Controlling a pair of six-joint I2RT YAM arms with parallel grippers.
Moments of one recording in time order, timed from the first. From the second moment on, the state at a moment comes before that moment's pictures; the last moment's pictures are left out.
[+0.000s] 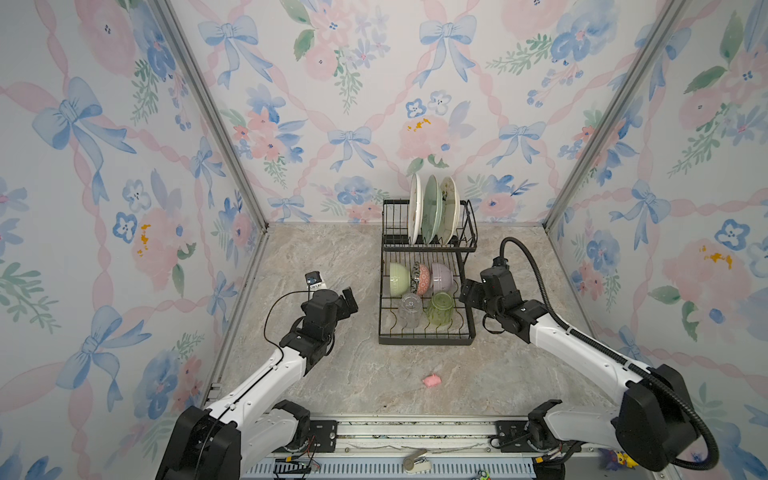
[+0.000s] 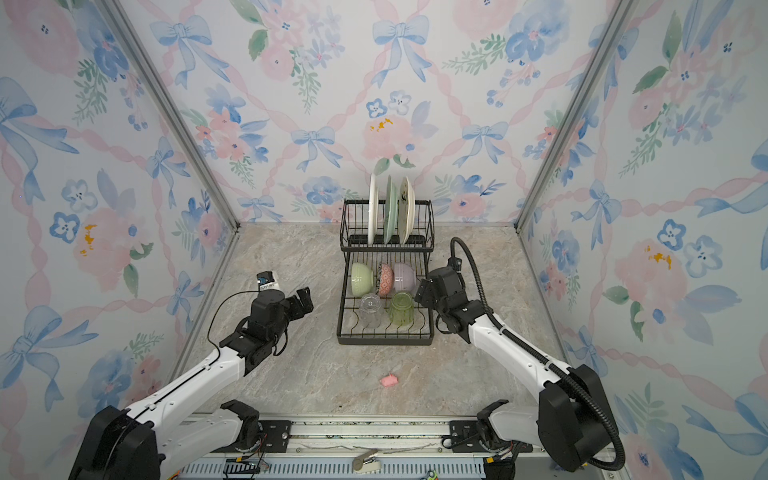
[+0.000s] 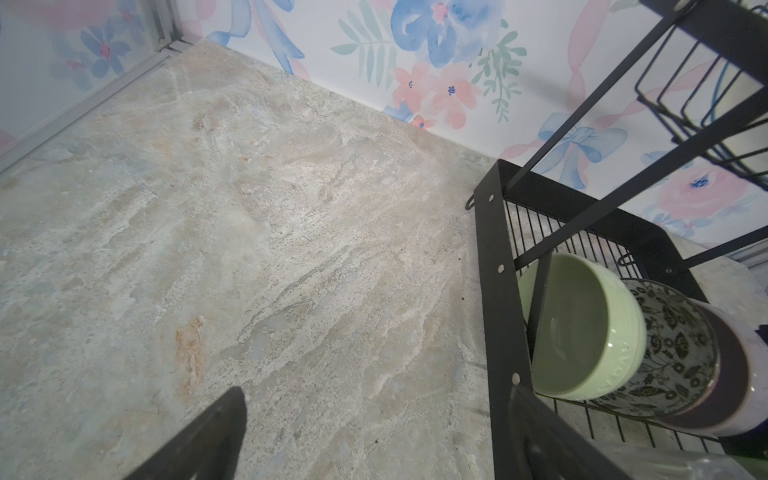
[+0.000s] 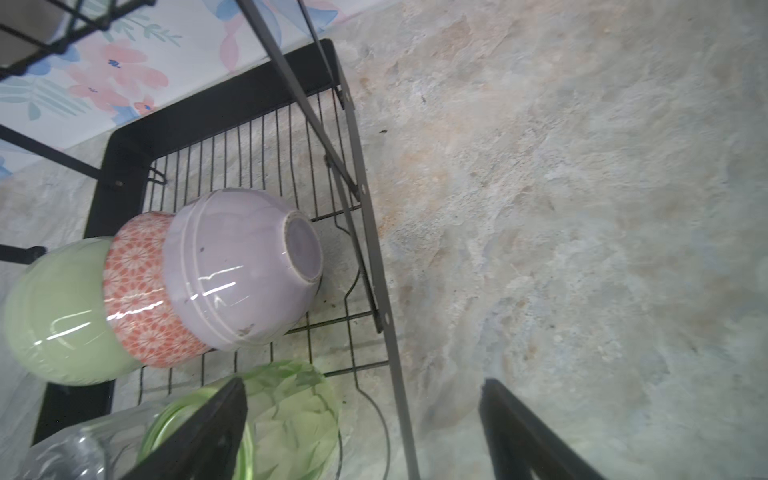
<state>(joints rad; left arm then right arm) -0.40 1.04 0.51 0.03 -0.34 -0.53 0.50 1.26 0.84 -0.31 0.24 0.65</state>
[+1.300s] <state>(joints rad) -0.40 1.00 0.49 0.07 -0.24 -0.57 0.66 1.61 1.02 -0.41 0.23 0.74</state>
